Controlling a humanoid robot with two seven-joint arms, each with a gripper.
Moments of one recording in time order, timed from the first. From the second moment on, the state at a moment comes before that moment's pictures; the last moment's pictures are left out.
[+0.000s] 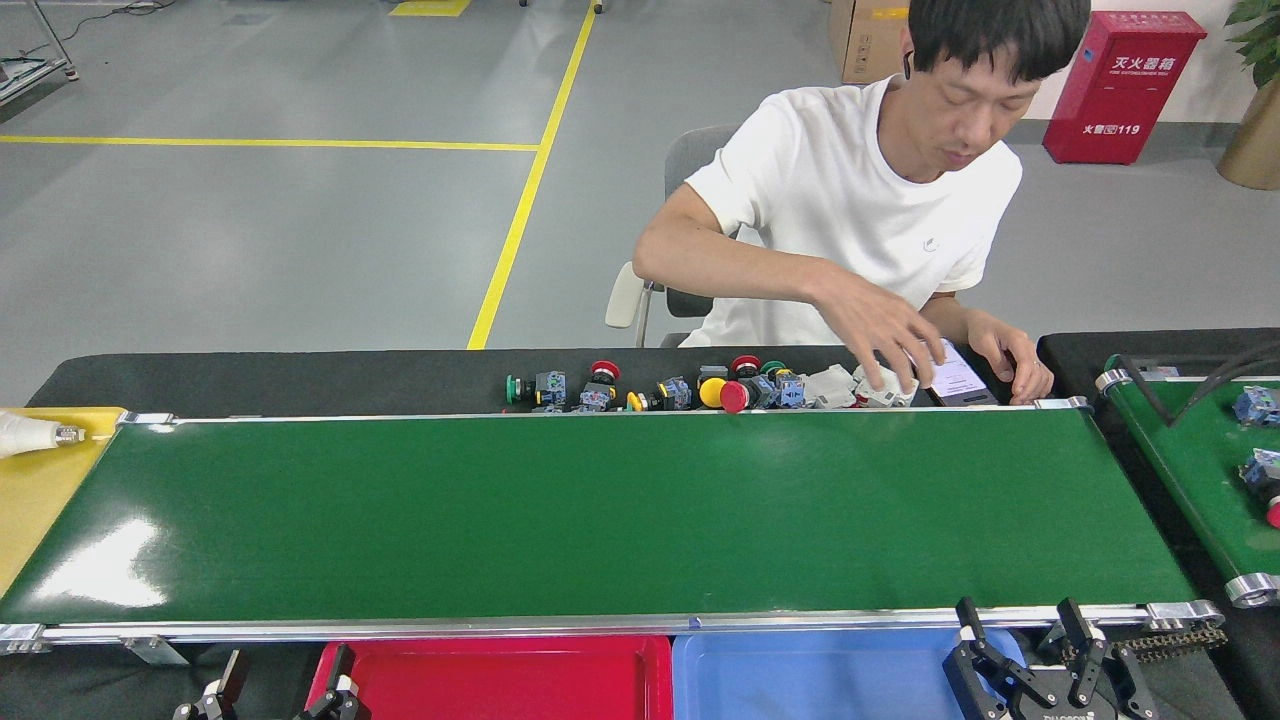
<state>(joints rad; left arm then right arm) 0.37 0.01 0.21 -1.76 -1.44 -0.21 0.12 0.29 -0.05 -0.15 -1.75 1.27 -0.14 -0.05</state>
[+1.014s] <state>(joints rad) 0.37 0.02 0.23 -1.76 -1.44 -0.23 0.23 0.29 -0.05 -0.15 -1.75 1.27 -0.14 -0.05</state>
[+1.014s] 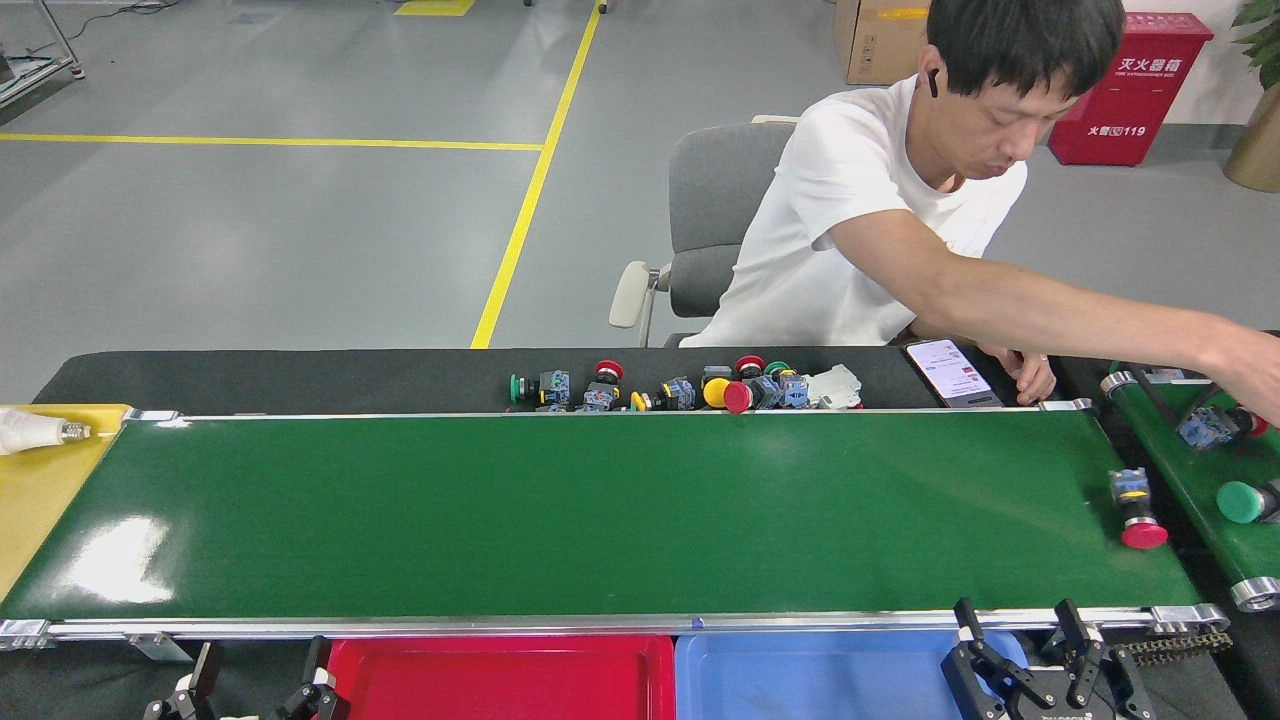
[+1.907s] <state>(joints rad) 0.36 0.02 0.23 -1.76 -1.44 -0.28 0.11 0.01 -0.05 -0.14 -1.54 1.28 0.04 0.11</state>
